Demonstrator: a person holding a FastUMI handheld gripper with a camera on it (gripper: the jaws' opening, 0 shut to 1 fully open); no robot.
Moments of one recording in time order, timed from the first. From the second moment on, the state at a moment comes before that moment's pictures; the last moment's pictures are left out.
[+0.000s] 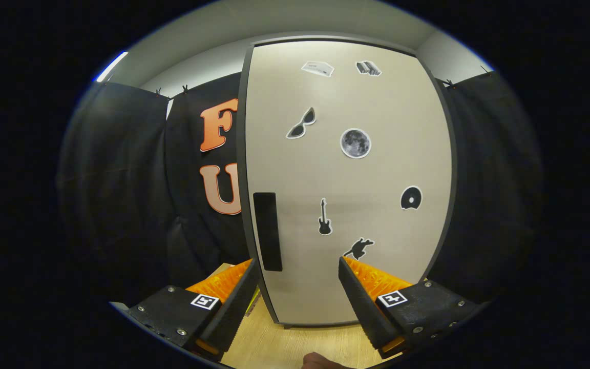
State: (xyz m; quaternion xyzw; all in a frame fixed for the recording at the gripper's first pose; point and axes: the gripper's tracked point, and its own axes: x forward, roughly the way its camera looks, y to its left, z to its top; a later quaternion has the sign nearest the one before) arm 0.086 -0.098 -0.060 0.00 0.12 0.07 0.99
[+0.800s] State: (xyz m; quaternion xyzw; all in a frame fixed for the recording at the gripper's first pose) arm -0.069 -0.140 0.034 -0.01 0.05 0.00 1.00
